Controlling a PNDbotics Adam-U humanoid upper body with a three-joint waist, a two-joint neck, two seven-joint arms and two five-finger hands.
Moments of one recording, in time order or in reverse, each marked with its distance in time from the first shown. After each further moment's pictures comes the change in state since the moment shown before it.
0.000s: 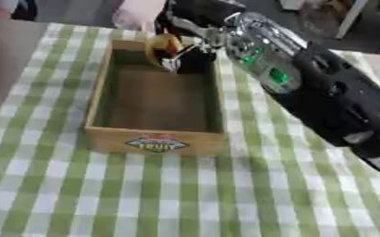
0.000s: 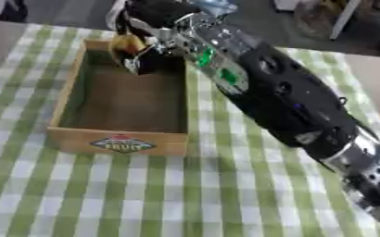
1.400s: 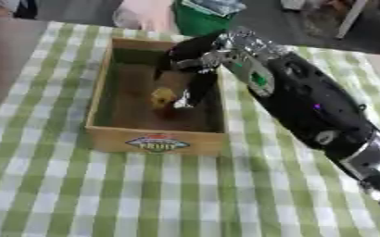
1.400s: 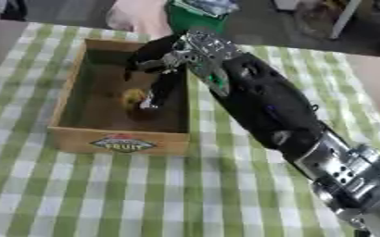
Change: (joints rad) left arm 0.007 0.000 0.000 0.000 0.003 0.001 -0.004; right arm -0.028 0.079 -0.107 0.188 0.136 -0.297 0.289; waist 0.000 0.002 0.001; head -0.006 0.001
